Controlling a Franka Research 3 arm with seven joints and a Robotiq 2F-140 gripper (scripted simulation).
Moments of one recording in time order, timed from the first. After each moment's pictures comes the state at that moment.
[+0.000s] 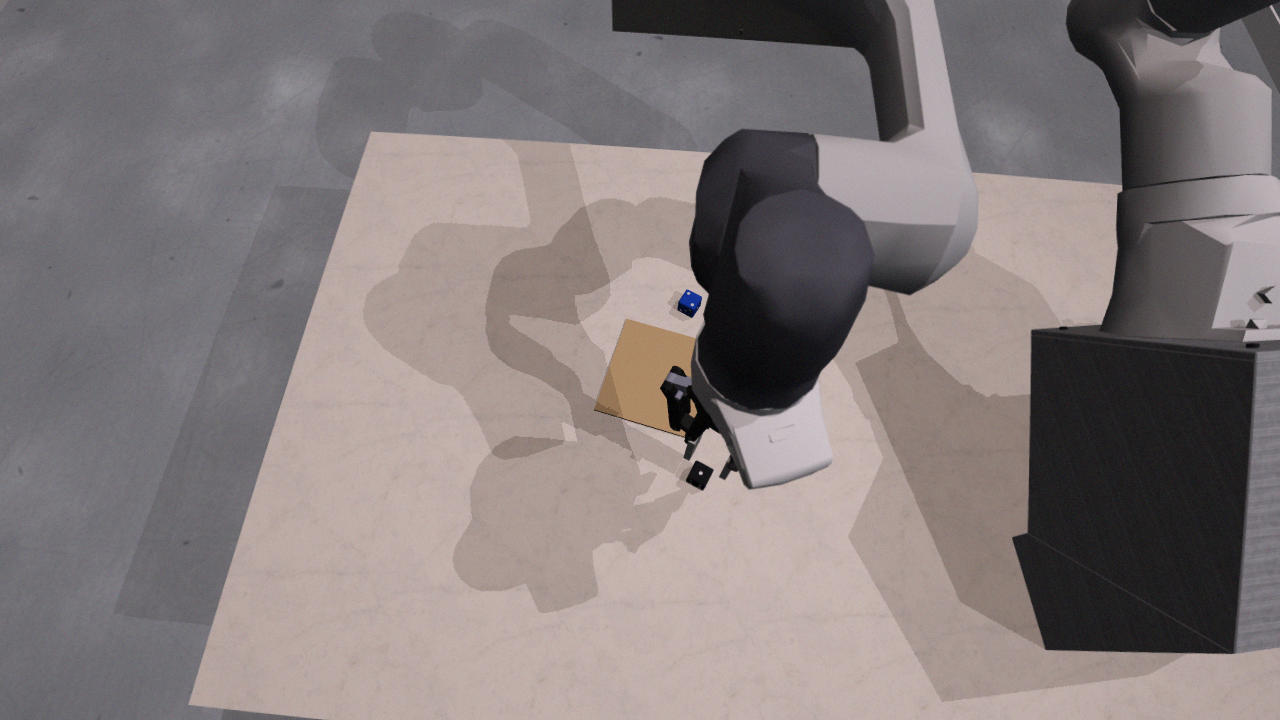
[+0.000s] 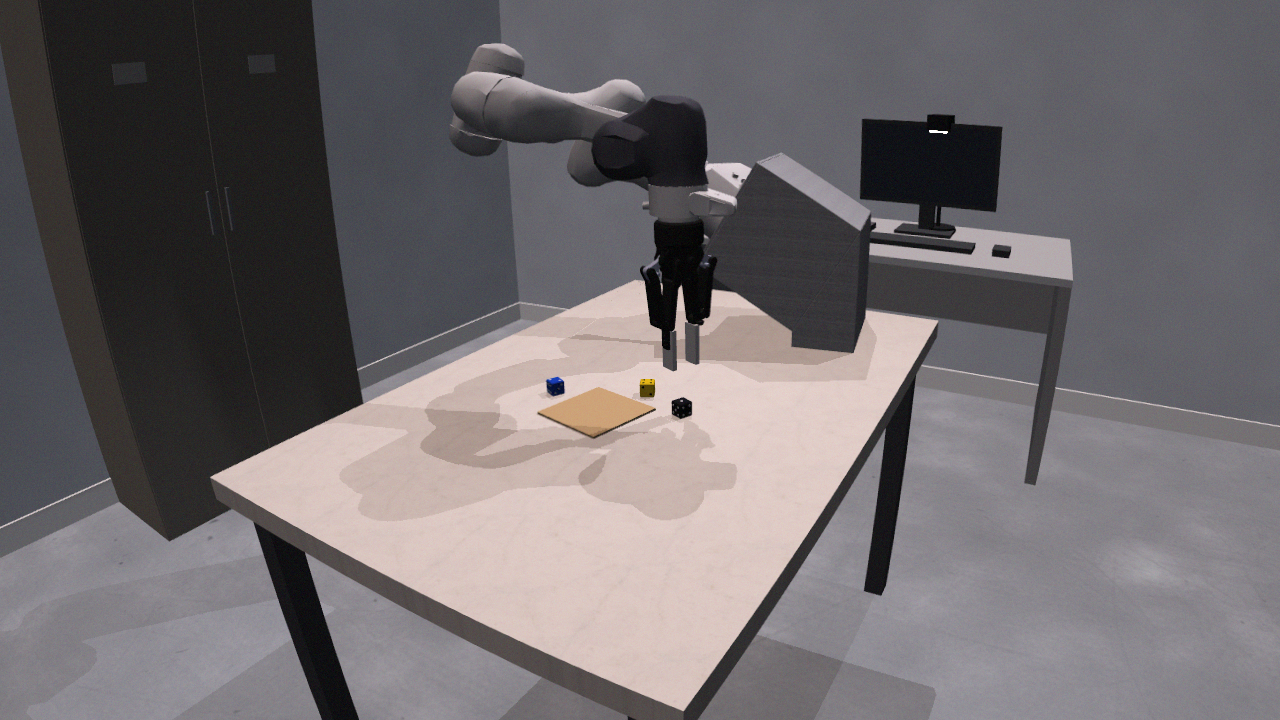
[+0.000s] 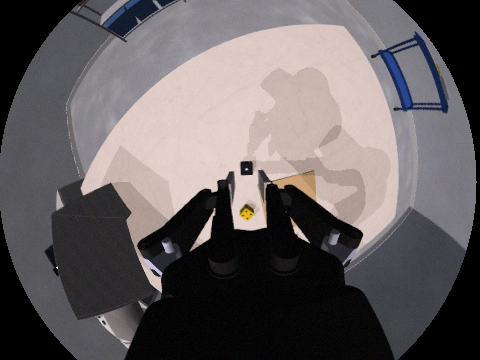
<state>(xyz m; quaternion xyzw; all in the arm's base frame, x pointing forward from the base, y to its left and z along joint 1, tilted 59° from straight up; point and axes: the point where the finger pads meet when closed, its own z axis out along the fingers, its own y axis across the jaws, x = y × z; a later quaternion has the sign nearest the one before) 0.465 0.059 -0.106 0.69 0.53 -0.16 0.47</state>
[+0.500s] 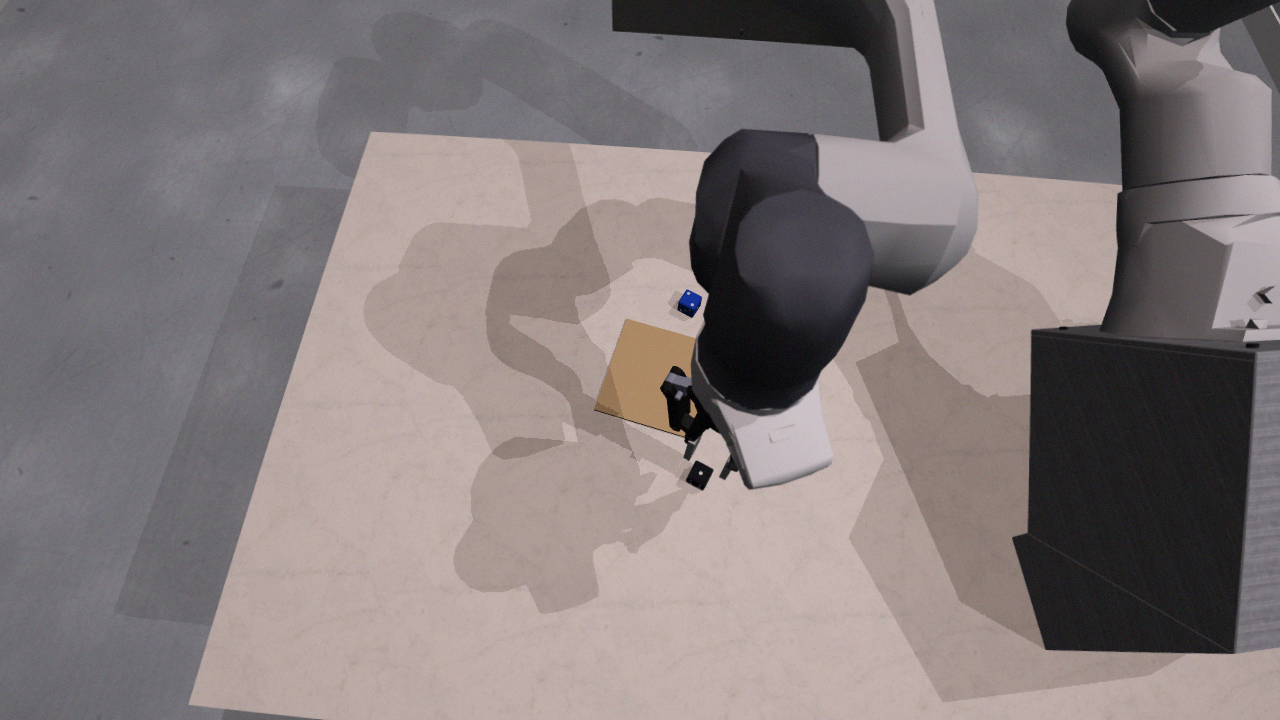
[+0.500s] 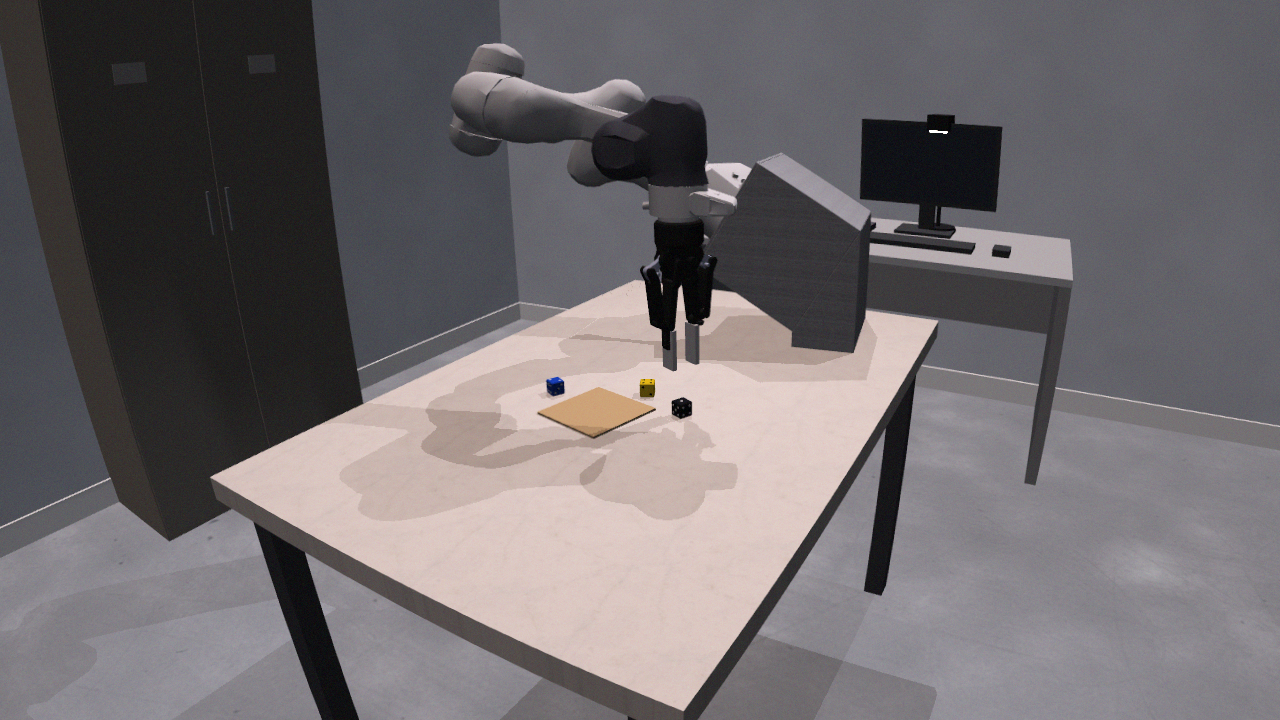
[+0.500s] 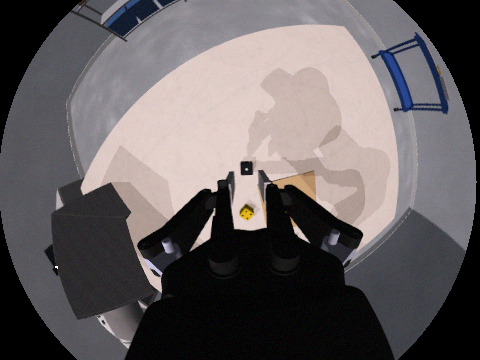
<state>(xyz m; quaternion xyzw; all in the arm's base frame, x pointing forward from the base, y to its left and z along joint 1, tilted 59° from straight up) 0.465 0.059 -0.106 0.69 0.53 -0.16 0.47</state>
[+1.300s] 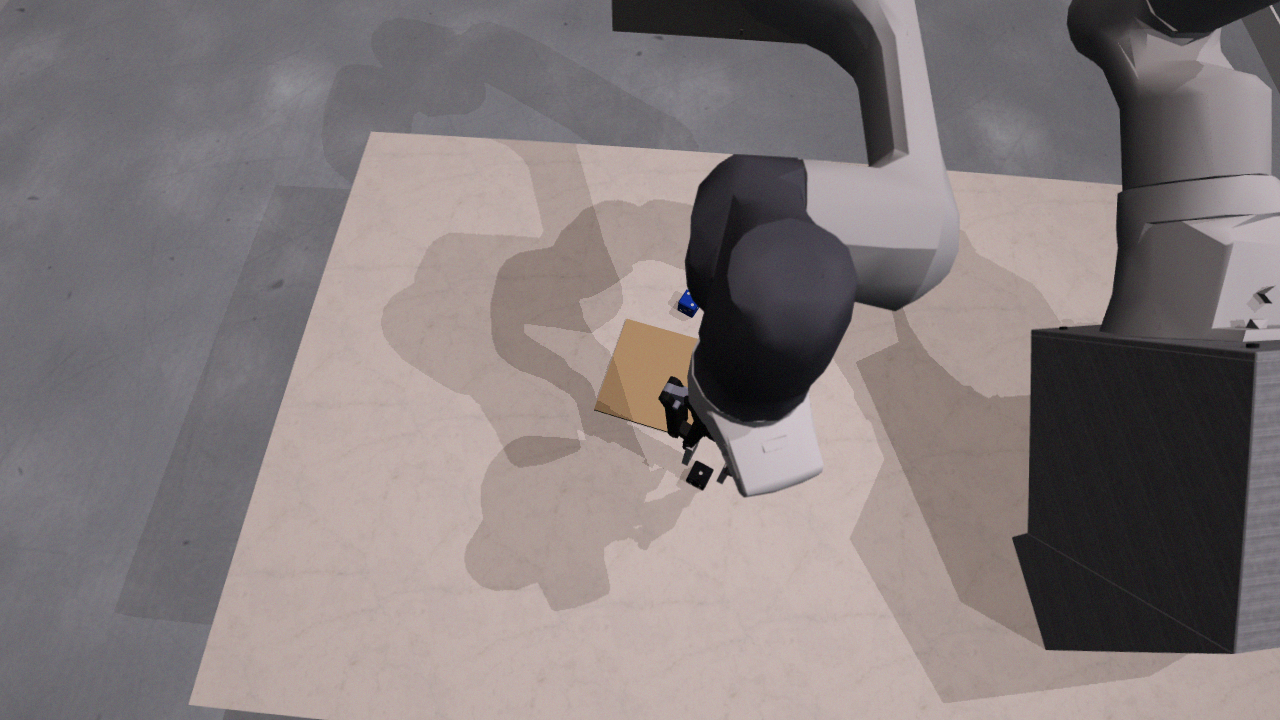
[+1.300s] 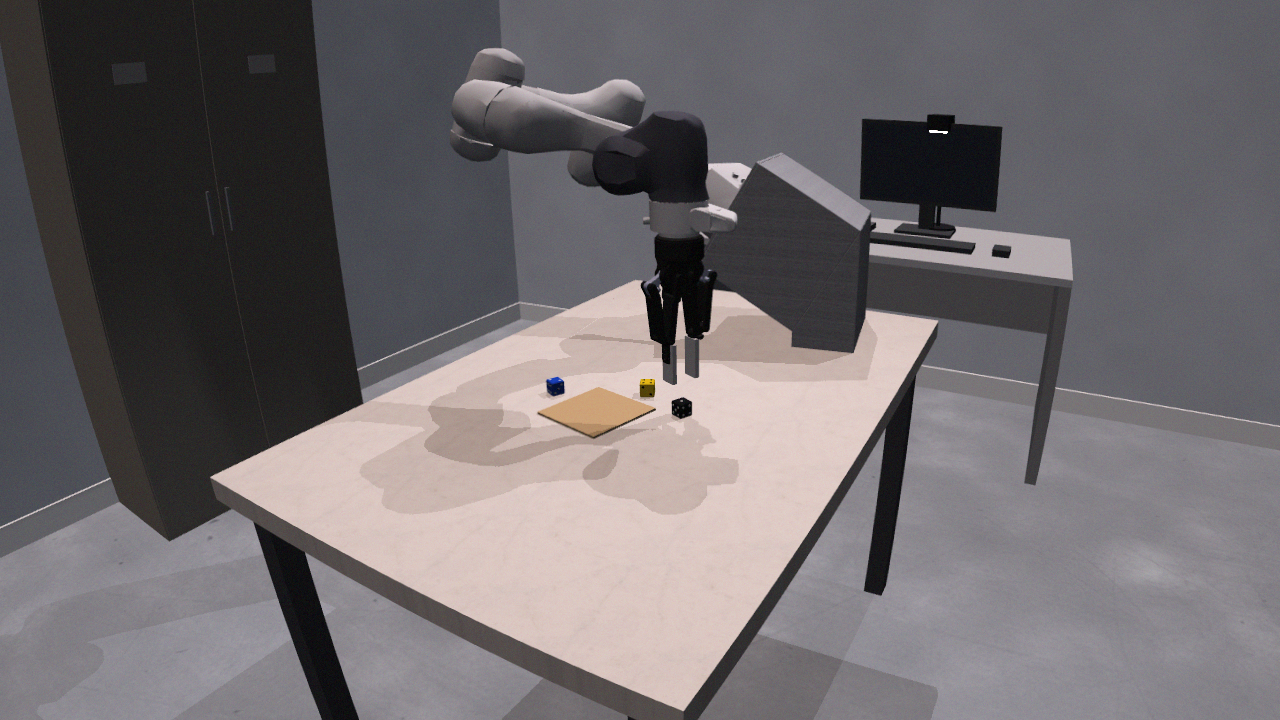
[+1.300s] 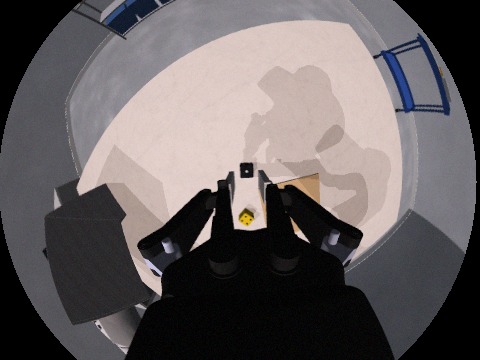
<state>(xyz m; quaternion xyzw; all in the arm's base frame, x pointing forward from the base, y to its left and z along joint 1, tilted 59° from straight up) 0.471 0.040 -0.117 0.69 0.53 -0.16 0.47</state>
